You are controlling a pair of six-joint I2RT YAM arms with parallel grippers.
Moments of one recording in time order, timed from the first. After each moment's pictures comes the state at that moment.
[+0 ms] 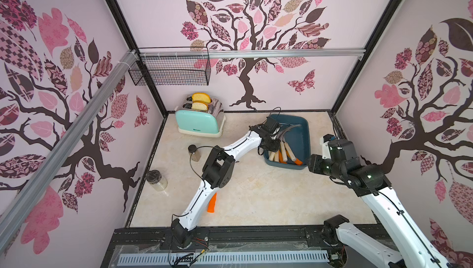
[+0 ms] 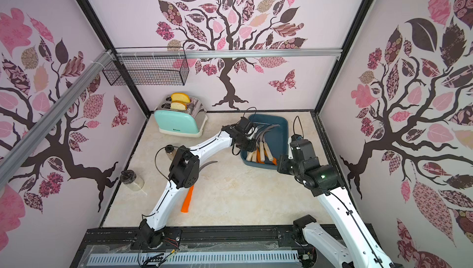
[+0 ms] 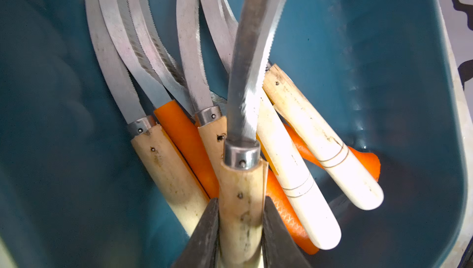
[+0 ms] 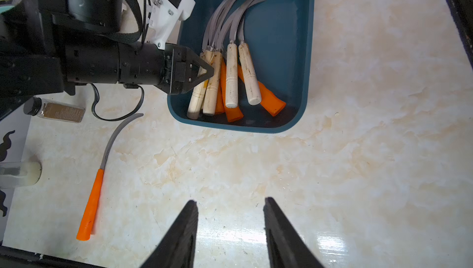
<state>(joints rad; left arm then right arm) -0.73 2.45 2.20 -0.76 0.22 -0.31 0.33 0.86 1.05 -0.98 0.02 0.47</state>
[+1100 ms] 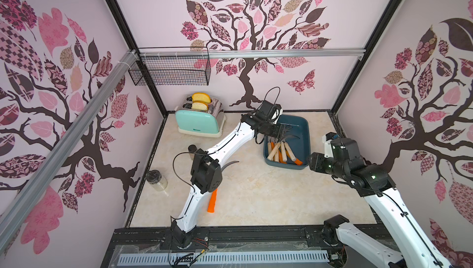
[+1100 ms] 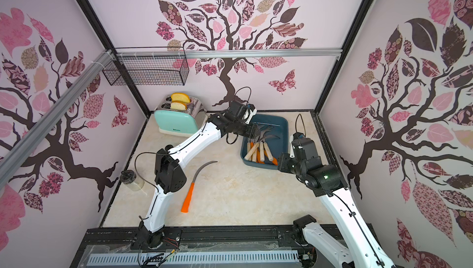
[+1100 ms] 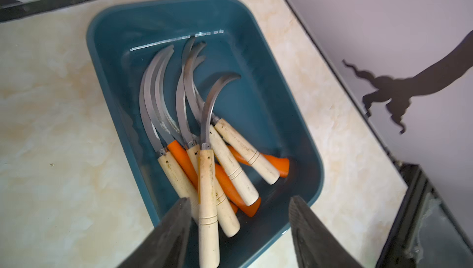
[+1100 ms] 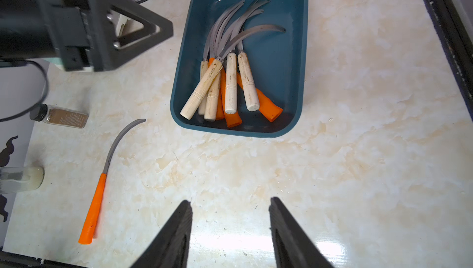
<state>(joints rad) -0.70 2.18 2.22 -0.79 0.23 -0.28 0.33 0.87 1.10 -1.01 0.04 0.47</state>
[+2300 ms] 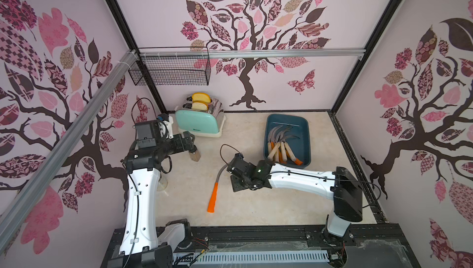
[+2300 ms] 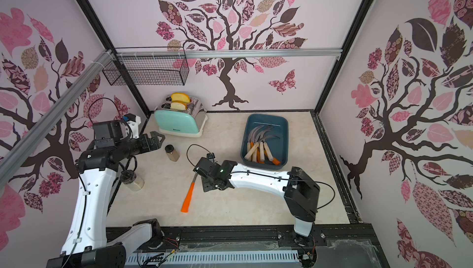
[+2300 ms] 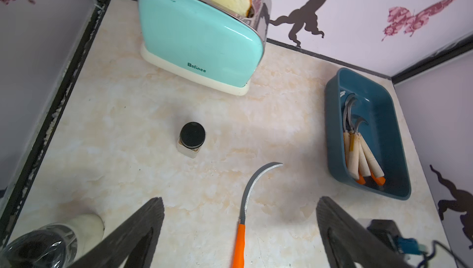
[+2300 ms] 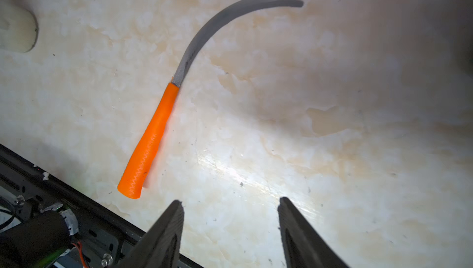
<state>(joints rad) 0.22 1.09 1.32 -0.95 0.36 -0.13 1.16 1.84 1.45 -0.69 0.15 0.82</state>
